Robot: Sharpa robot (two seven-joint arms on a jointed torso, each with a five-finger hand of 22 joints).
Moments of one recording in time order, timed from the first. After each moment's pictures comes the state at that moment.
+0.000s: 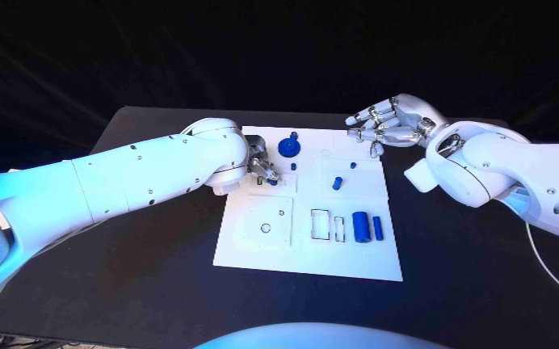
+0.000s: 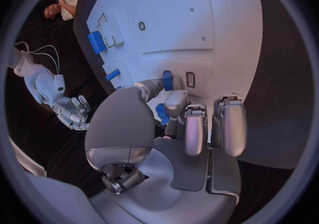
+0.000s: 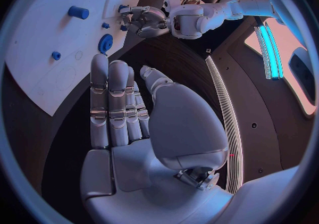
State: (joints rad) left arm 1.24 -0.58 -0.04 1.35 -1.12 0.09 -0.66; left_hand 1.18 -0.18 0.57 0.18 0.32 0.90 0.05 0.65 0.71 1.35 -0.03 1.17 1.07 1.47 -0.08 1.57 1.31 0.05 1.47 0.03 1.48 1.31; right arm 1.26 -0.95 -0.03 1.63 -0.73 -0.36 0.02; right_hand 1.35 -0.09 0.22 0.08 0.32 1.00 0.15 0.08 0.07 1.15 0.06 0.41 0.50 1.40 -0.02 0.66 0.73 0.18 1.17 0.08 0.73 0.46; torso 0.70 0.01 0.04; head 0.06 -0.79
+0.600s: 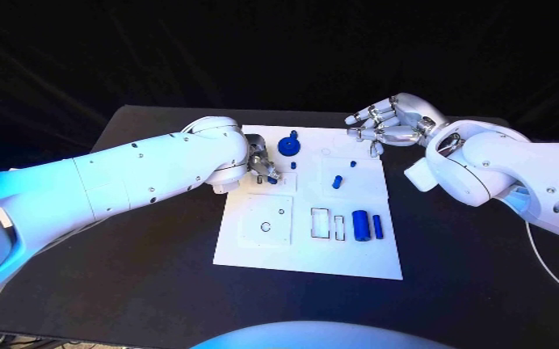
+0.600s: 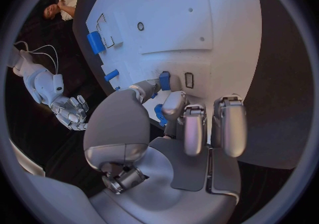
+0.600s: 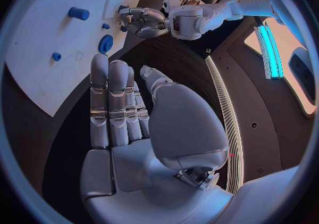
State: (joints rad) left arm 1.24 -0.58 -0.04 1.34 -1.11 0.09 -0.67; left_hand 1.09 -0.18 0.58 0.10 0.35 0.93 0.02 0.66 0.72 1.37 -0.05 1.19 1.10 1.46 -0.10 1.57 1.31 0.04 1.47 0.01 1.48 1.31; right arm 1.26 -0.95 -0.03 1.63 -0.73 -0.35 0.02; right_hand 1.35 -0.09 0.22 0.08 0.32 1.00 0.15 0.08 0.07 1.15 0.06 0.41 0.50 1.40 -0.02 0.65 0.73 0.18 1.17 0.08 0.73 0.46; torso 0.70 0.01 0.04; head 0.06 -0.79
